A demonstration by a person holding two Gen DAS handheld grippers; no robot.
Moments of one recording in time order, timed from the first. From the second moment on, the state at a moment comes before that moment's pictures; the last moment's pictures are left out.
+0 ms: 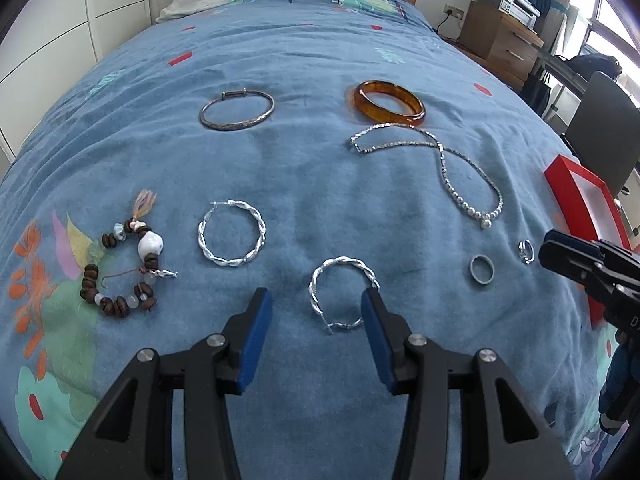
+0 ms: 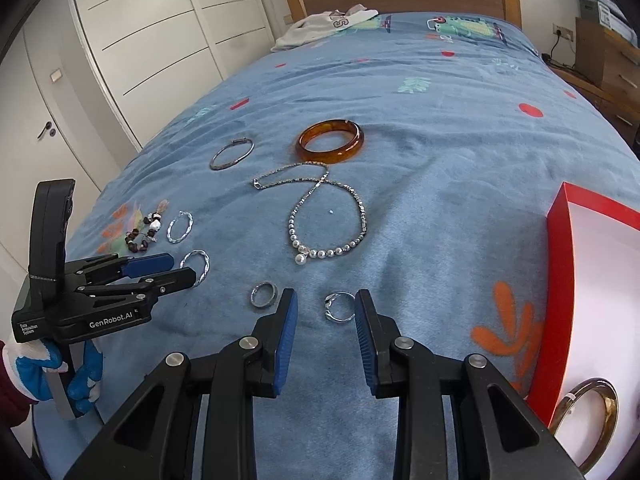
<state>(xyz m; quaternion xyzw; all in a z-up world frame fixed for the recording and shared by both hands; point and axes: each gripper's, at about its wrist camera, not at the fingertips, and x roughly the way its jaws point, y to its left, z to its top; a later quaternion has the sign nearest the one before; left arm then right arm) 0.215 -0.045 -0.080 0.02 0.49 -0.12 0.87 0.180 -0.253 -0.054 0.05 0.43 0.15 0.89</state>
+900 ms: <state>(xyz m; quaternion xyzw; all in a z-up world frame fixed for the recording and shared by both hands) 0.219 -0.045 -0.089 0.01 0.48 -0.10 0.87 0.192 -0.254 -0.081 0.05 0.45 0.13 0.88</state>
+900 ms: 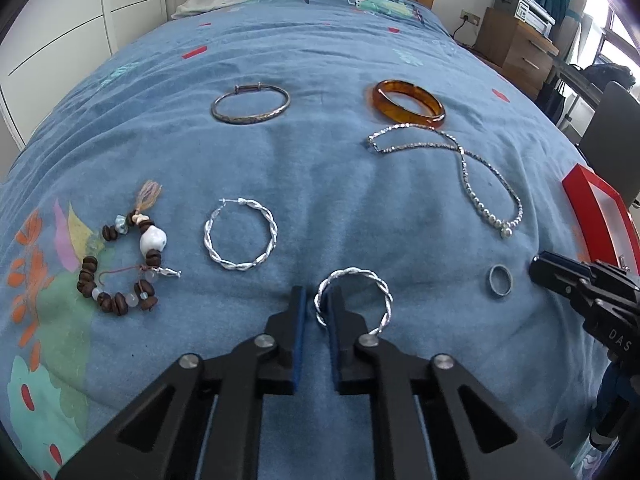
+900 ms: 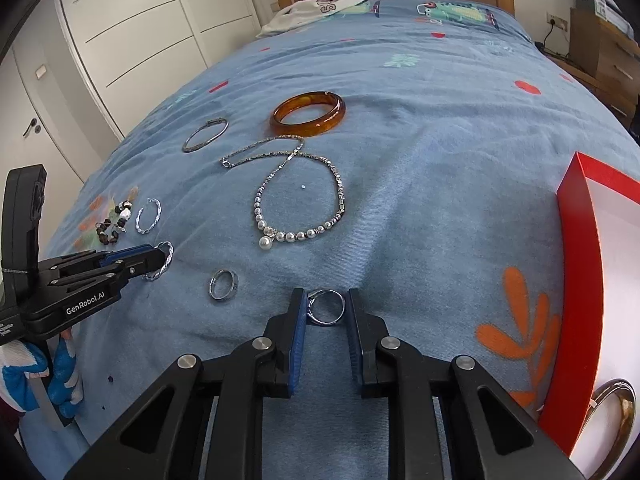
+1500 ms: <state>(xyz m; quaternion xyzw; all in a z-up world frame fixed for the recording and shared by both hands) 0.178 -0.057 -0.042 0.01 0.47 -0.13 0.88 0.150 -0.265 -0.035 0.06 0.42 0.12 0.90</state>
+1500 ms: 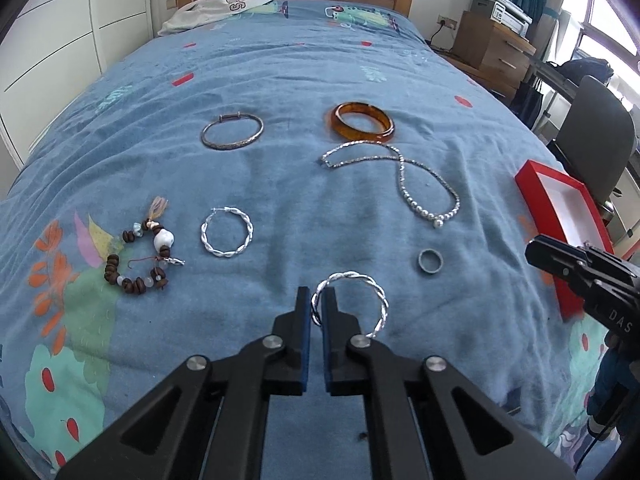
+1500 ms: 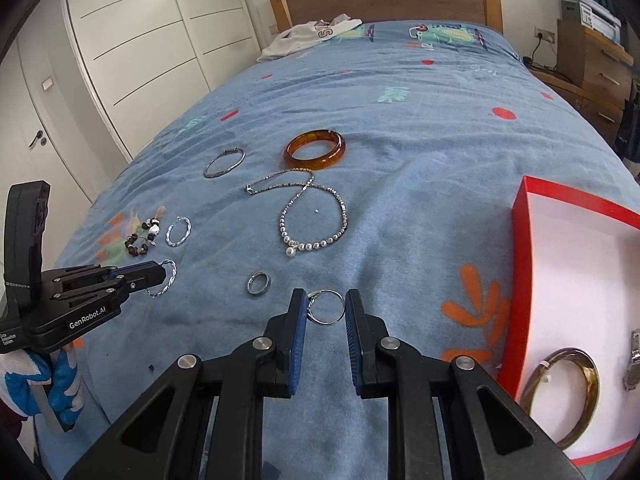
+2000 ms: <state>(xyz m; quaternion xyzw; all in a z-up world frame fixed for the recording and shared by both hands) 0.150 -0.190 0.006 0.04 0.45 -0.25 0.86 0.081 -0.389 0.008 0.06 0.39 0.02 0.92</state>
